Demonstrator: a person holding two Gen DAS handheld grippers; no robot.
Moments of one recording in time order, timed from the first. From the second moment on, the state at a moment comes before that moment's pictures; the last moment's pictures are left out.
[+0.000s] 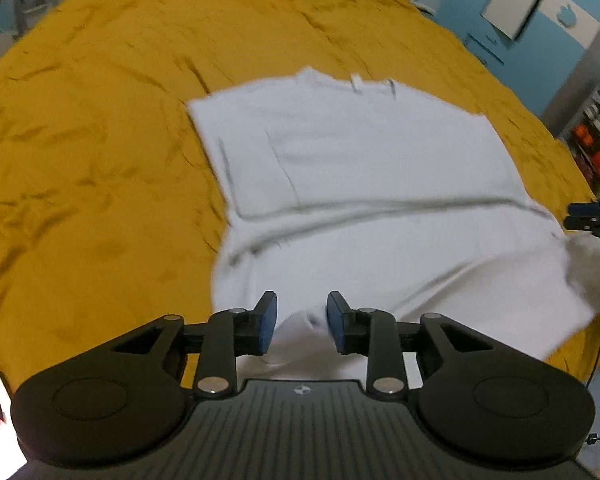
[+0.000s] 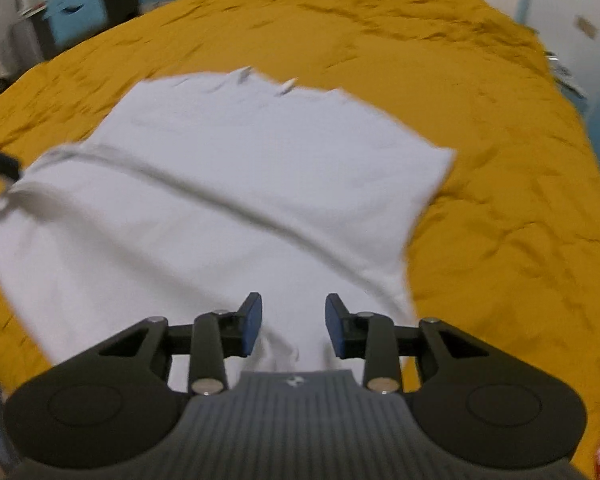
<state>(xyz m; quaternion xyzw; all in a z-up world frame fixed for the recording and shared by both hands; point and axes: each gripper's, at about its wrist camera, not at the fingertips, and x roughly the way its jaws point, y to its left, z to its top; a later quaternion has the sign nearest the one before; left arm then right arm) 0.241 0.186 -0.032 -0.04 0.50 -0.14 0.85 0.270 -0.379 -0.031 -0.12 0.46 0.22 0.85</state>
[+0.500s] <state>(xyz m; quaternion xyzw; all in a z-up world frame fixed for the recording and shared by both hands) 0.241 0.210 -0.038 -0.09 0.50 -0.15 0.85 0.259 -0.419 -0.004 -0.03 0.48 0.22 0.85</state>
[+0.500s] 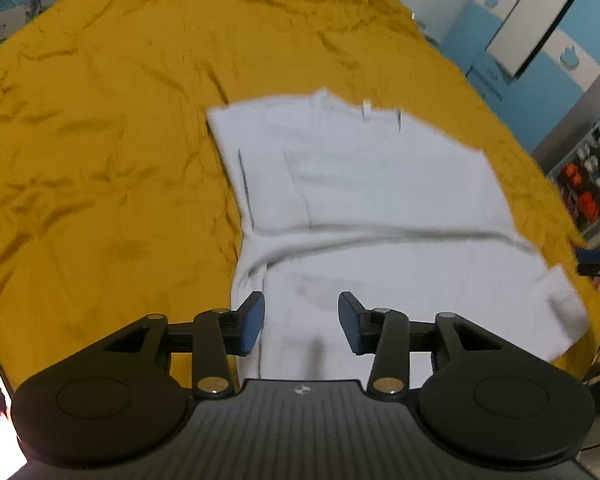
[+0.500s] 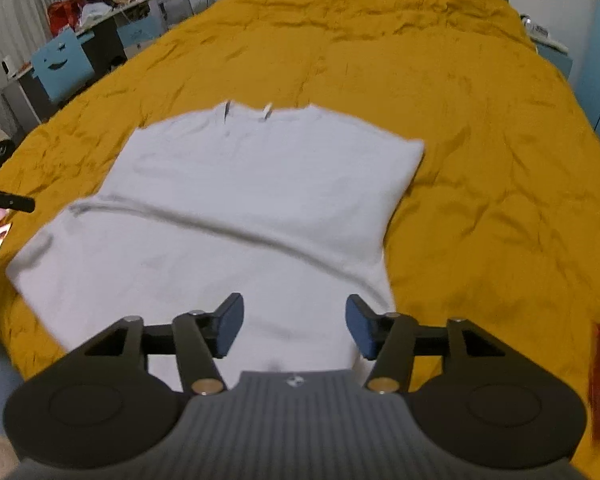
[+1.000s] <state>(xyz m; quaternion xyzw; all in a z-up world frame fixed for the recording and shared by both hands) 0.225 0.207 -0.063 -0.13 0.52 -0.17 0.83 0.256 -0.440 -0.049 0.01 0.54 0.20 0.82</state>
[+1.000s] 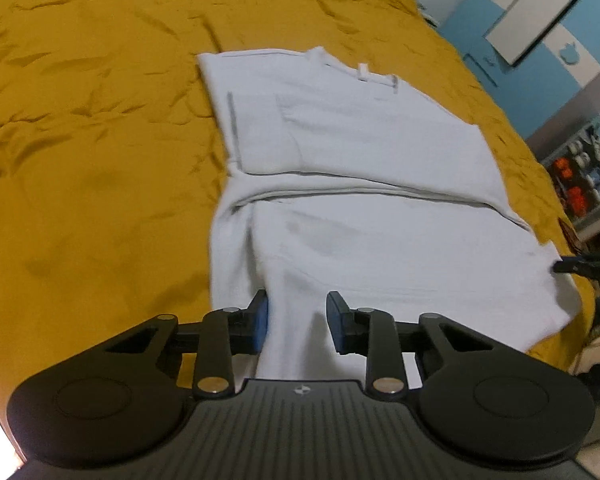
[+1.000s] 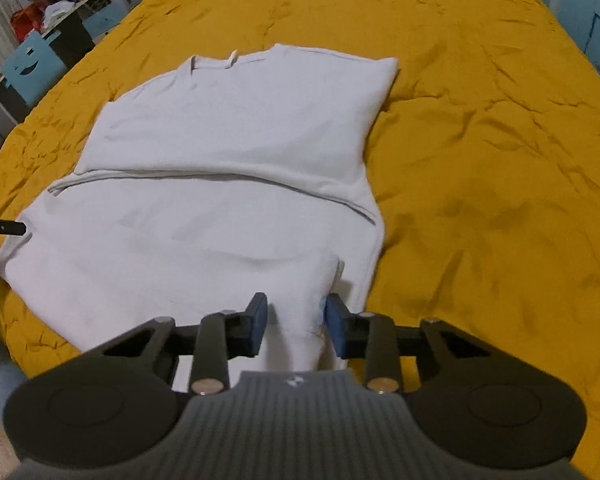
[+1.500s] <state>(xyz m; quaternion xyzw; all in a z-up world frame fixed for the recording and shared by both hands) 0.269 0.222 -0.096 -0.21 0.54 -0.14 0.80 0.273 -0.445 -0.073 0.03 0.57 0.19 0.80</state>
